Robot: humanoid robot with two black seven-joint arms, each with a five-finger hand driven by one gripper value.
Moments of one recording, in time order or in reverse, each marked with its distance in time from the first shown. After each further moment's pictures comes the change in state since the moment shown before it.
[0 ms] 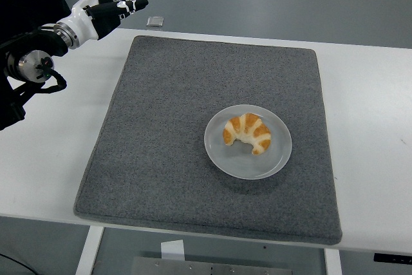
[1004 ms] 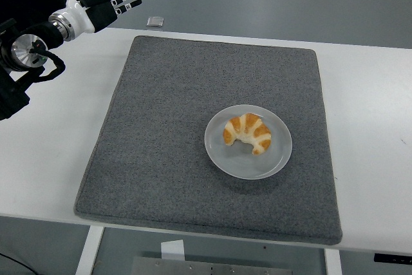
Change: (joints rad) left arm -0.015 -0.037 -0.120 0.067 -0.114 0.002 0.187; right arm 0.000 0.000 0.001 0.011 0.005 0.009 0.000
